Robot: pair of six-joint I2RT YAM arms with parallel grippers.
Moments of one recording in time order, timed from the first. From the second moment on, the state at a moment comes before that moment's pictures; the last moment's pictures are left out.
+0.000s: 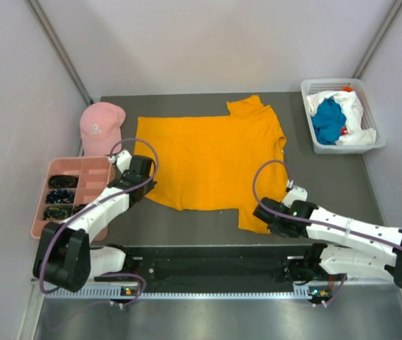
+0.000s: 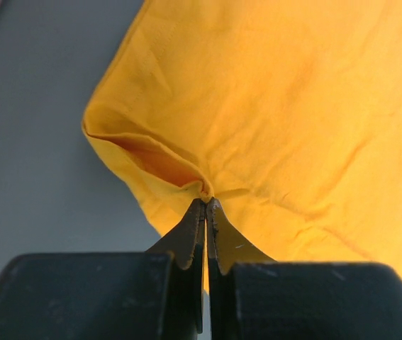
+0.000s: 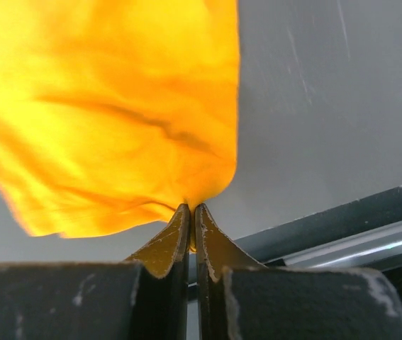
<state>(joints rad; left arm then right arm) -0.31 1.23 0.64 -0.30 -0.38 -0.89 1.01 1.02 0.58 -0.95 0.51 1.37</state>
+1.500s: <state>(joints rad) -0.27 1.12 0.74 -0.42 -0.60 -0.78 0.50 1.24 0.99 -0.65 0.61 0.71</state>
